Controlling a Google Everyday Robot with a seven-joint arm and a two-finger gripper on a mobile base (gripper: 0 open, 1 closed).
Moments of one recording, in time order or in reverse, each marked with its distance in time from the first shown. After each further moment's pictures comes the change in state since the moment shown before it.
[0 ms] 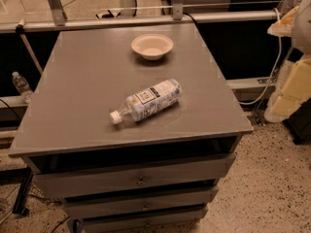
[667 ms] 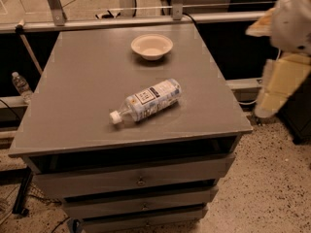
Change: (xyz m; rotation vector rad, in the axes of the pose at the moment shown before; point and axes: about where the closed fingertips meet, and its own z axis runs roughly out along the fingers) arm -0.018 -0.009 0.018 -0.046 0.005 -0.124
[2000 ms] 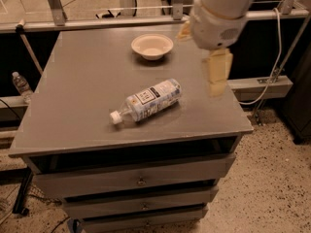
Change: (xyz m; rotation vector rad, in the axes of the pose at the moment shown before) arm -0.088 -0.035 0.081 -0.151 -0.007 -0.450
